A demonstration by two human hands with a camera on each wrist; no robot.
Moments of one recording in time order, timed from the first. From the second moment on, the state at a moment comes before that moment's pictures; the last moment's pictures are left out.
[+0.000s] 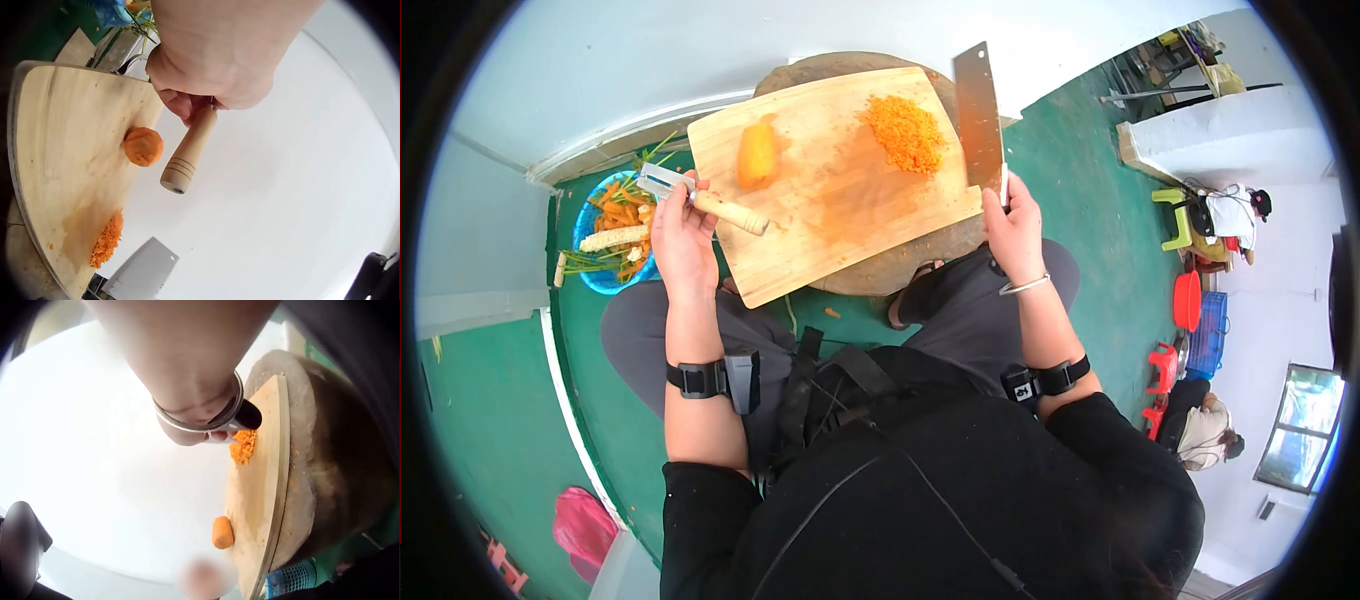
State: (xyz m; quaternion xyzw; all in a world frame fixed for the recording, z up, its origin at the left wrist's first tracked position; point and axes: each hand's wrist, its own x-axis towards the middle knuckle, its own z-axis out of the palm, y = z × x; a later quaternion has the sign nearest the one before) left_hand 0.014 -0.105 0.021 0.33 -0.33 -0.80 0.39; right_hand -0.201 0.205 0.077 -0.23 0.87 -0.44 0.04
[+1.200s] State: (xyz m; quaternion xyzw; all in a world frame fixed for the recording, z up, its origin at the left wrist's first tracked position) left_hand 0.006 -0.101 0.027 0.33 -0.34 -0.80 0.37; right_hand -0.234 0.195 0.076 -0.41 0.87 -0.29 0.06
